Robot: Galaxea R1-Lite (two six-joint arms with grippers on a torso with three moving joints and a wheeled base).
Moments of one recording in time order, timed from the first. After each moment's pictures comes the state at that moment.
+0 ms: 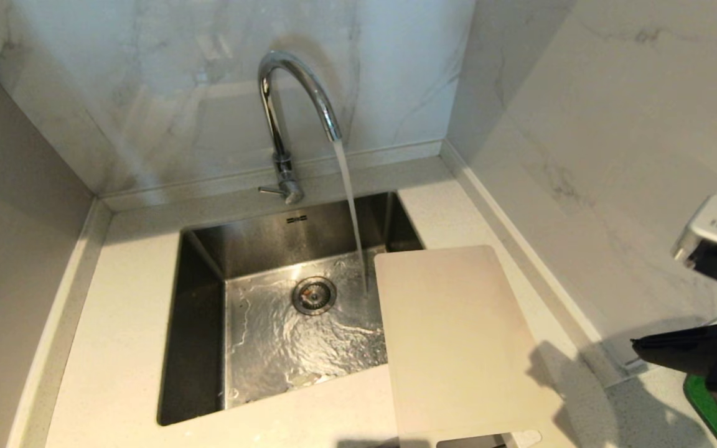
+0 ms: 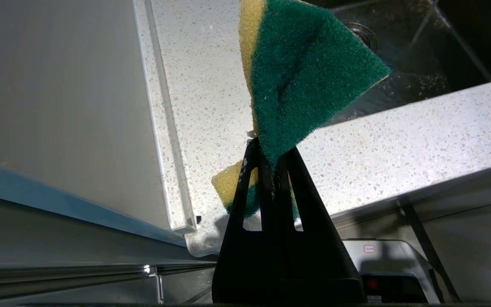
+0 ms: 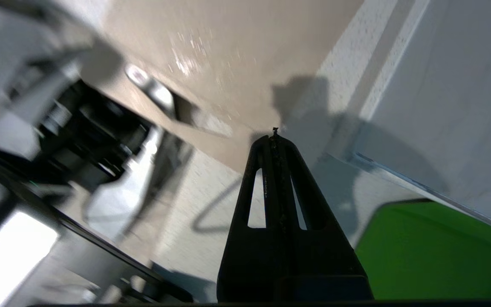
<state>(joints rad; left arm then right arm) 0.00 0.00 -0.07 0.17 0.02 -0.01 0.28 1.13 -1.15 0.78 0.01 -0.47</state>
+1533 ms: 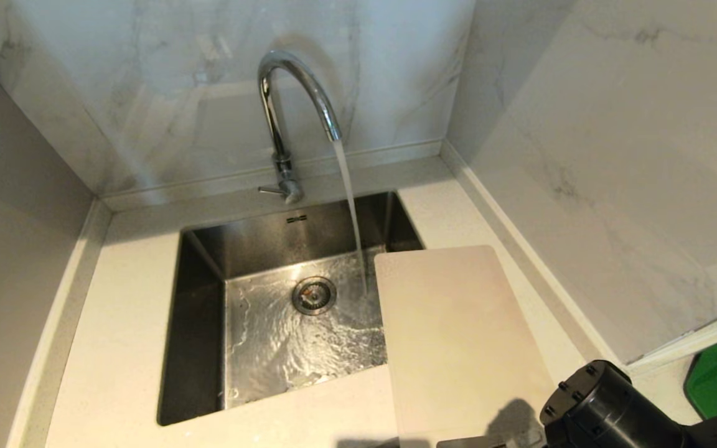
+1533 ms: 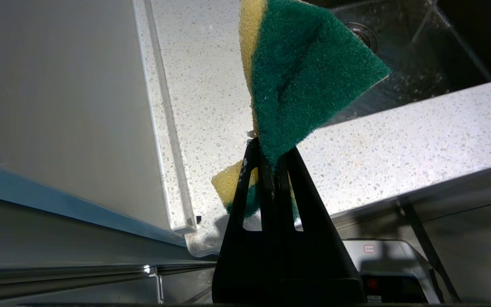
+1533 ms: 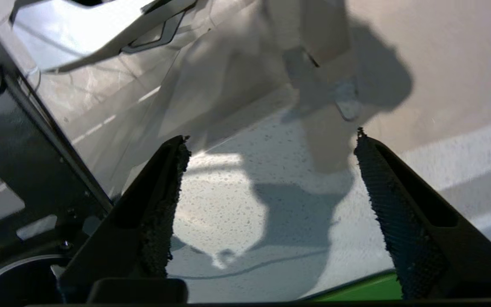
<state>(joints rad) 0.00 0.00 -0.07 0.17 0.02 -0.01 0.73 1.37 -0.64 0.46 -0.23 -0.65</state>
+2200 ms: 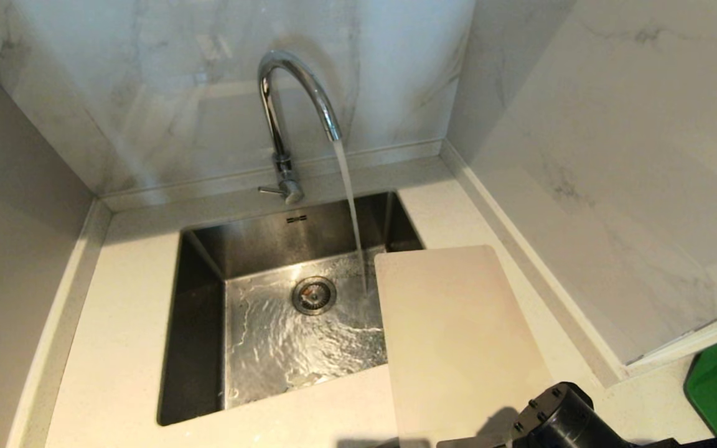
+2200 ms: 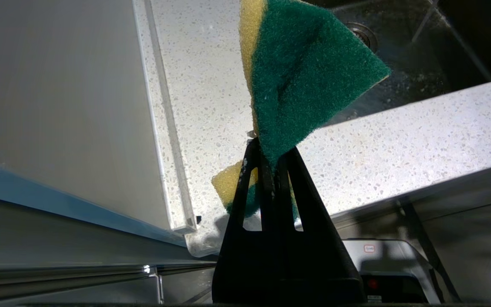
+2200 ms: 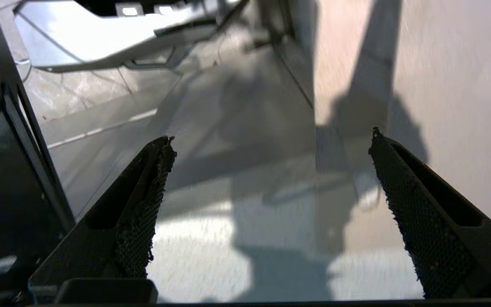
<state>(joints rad) 0.00 0.00 -0.07 0.17 0.02 -0.01 0.73 1.49 -0.48 0.14 -0.11 -0.87</state>
